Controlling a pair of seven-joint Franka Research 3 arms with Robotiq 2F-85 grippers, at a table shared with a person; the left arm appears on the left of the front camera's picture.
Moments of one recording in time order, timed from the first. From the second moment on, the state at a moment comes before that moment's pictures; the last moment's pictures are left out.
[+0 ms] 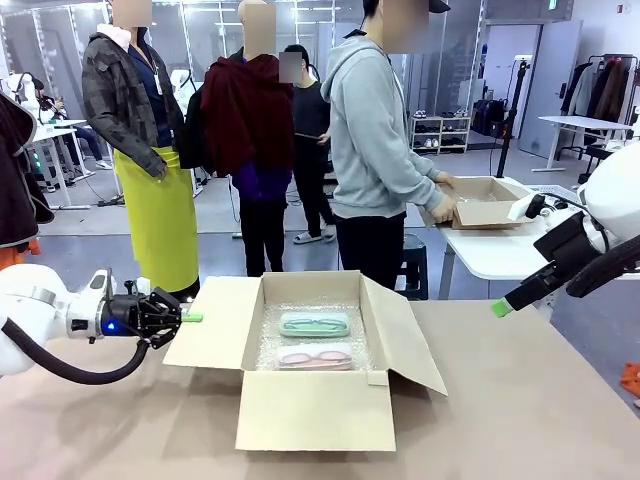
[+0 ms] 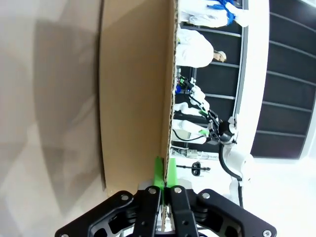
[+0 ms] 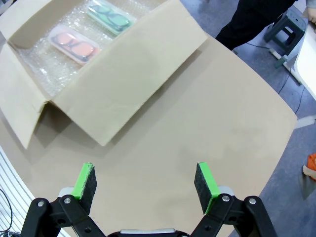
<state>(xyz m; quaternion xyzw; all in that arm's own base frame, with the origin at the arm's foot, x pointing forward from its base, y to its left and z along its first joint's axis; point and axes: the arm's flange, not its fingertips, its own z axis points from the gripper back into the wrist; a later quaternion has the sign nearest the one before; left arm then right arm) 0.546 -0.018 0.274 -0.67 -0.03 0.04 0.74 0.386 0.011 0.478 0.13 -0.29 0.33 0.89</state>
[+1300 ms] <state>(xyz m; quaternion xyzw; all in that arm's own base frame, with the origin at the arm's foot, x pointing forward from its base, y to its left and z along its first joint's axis) 0.512 0.298 0.274 -0.65 -0.08 0.06 0.75 0.387 0.010 0.478 0.13 -0.29 0.33 0.89</state>
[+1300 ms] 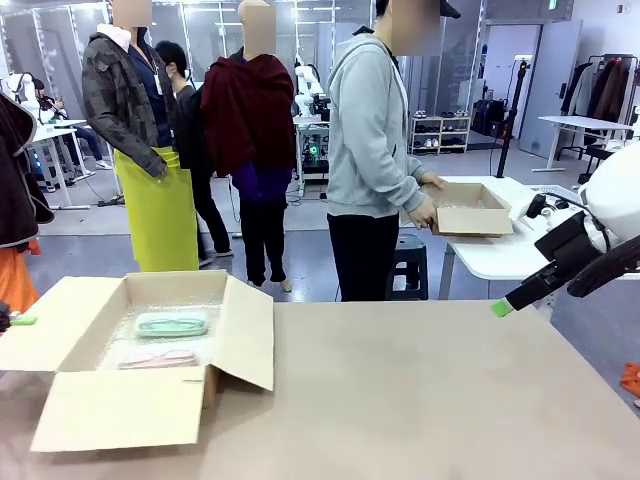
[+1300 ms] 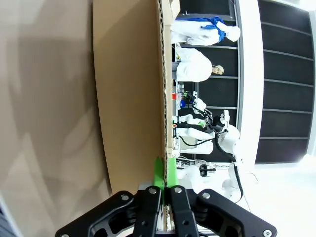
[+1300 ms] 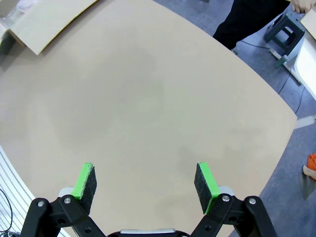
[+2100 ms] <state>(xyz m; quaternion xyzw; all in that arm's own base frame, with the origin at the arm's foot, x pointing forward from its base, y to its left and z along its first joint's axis) 0.518 0.334 0.272 -0.64 -0.08 0.07 0.76 0.387 0.010 0.478 0.13 -0.29 0.33 0.89</state>
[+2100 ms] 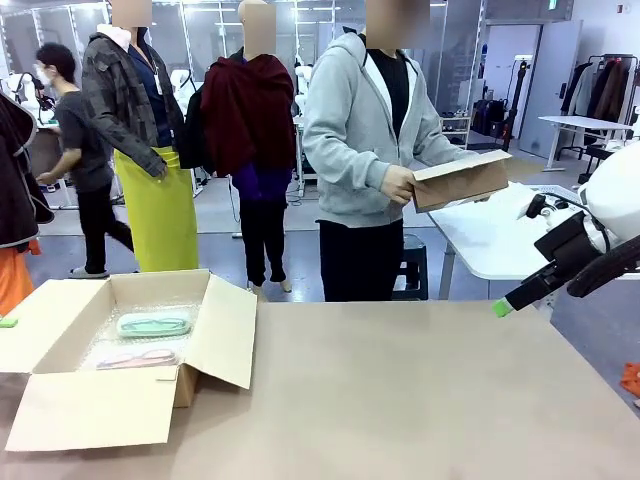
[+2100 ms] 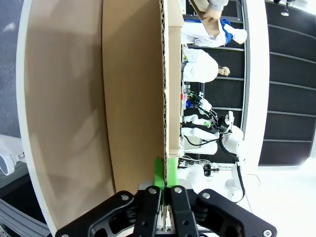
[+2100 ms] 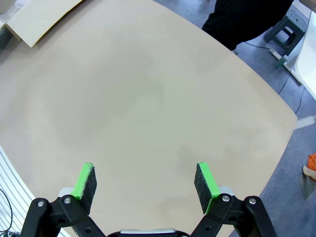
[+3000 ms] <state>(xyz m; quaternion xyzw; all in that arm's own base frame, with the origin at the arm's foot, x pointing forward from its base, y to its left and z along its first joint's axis) 0.503 0.341 0.333 -0.60 -0.12 0.02 0.79 0.387 0.010 0.478 0.13 -0.29 0.33 0.89</state>
